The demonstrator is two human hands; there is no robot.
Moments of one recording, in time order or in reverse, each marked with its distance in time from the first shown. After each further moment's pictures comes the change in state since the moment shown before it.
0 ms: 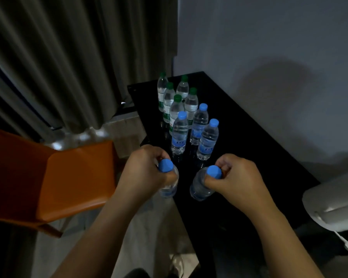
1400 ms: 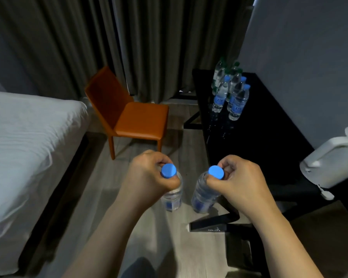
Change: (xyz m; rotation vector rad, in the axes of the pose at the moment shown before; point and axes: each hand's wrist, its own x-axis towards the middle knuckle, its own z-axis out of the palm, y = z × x) left_hand -0.499 0.092 0.015 0.097 0.409 -0.183; right_hand -0.407 0.009 -0.060 -0.015 -0.174 -0.279
